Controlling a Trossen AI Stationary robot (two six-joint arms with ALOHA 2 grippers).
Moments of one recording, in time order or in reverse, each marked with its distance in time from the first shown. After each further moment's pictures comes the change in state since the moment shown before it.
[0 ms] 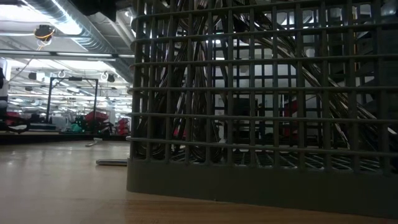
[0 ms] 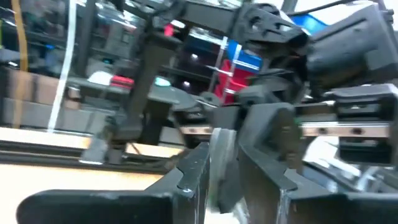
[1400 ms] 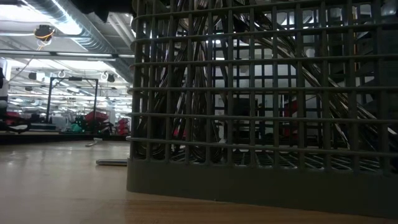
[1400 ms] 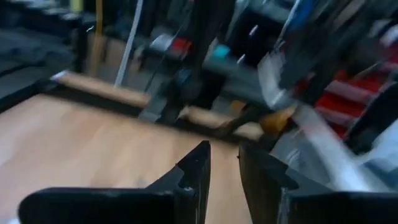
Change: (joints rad) left arm -0.038 -0.003 0.000 -0.189 -0.247 -0.011; right arm 0.221 -0.221 0.001 -0.664 -0.308 1.161
